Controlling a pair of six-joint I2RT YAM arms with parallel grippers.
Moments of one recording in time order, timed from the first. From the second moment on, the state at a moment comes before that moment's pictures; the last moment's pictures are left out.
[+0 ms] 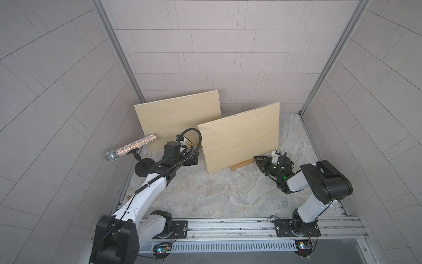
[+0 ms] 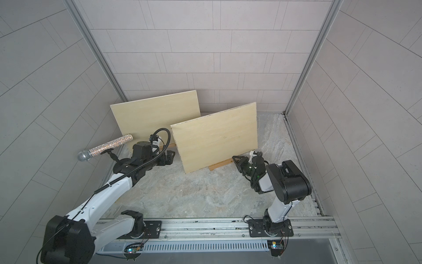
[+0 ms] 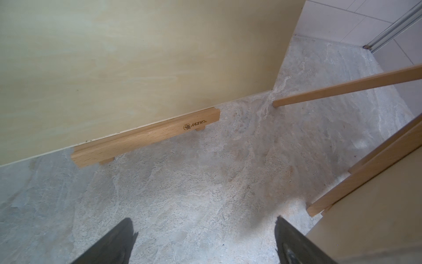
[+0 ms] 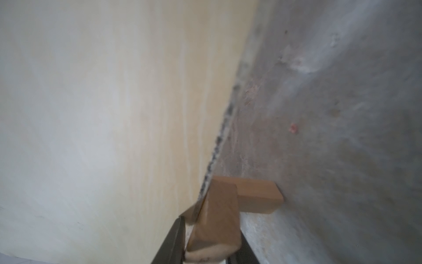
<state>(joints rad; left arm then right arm) -0.23 1.06 0.66 -0.26 0.11 -0.24 0.17 1.65 0.27 0.98 -0.43 1.29</state>
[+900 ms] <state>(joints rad) -0.23 0.73 0.65 -0.49 0.30 -0.27 0.14 1.23 0.38 0.19 -0.57 0.89</state>
